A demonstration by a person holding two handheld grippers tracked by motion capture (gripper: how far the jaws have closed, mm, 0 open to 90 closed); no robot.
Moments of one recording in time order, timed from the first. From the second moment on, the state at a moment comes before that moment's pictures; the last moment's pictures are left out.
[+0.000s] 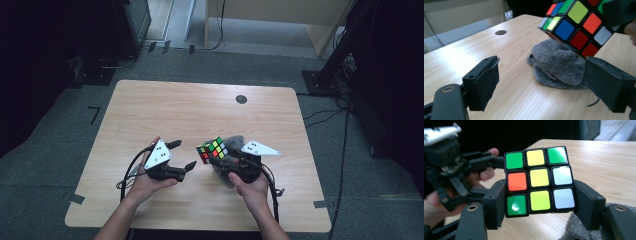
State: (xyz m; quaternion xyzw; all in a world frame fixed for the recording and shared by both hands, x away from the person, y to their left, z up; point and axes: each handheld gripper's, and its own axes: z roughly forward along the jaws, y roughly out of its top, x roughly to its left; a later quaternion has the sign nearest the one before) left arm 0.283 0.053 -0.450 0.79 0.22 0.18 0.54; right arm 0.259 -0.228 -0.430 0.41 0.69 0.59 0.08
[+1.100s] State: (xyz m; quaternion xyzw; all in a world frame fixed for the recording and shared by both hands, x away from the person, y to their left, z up) left arm 0.258 0.021 -0.460 0.81 0.13 0.26 0.51; right arm 0.258 -0.202 -0.440 0.43 0.71 0.55 0.04
